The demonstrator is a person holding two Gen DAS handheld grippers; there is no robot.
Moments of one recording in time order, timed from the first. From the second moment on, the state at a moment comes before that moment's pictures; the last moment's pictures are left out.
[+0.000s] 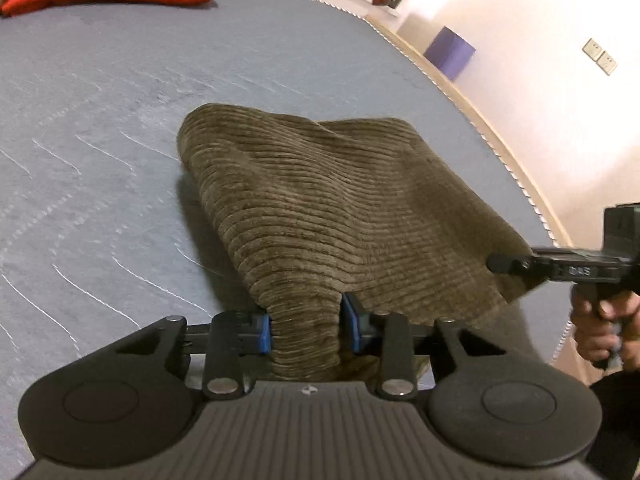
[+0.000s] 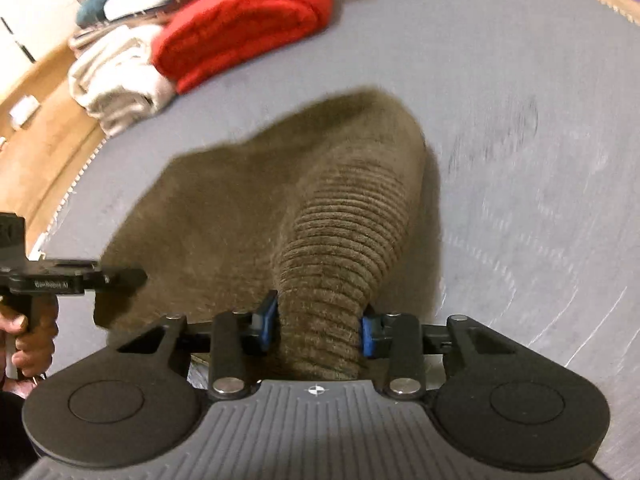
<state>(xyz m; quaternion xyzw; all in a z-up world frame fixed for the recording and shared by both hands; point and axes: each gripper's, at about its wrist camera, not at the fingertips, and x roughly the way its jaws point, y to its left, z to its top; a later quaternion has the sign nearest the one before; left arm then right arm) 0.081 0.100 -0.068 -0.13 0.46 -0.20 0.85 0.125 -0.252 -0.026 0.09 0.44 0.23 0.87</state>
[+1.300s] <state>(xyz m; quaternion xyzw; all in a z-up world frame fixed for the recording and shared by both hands) -0.016 -0.004 0.018 0.00 0.30 -0.02 0.95 0.024 -0.237 0.053 0.03 0.24 0.07 0.97</state>
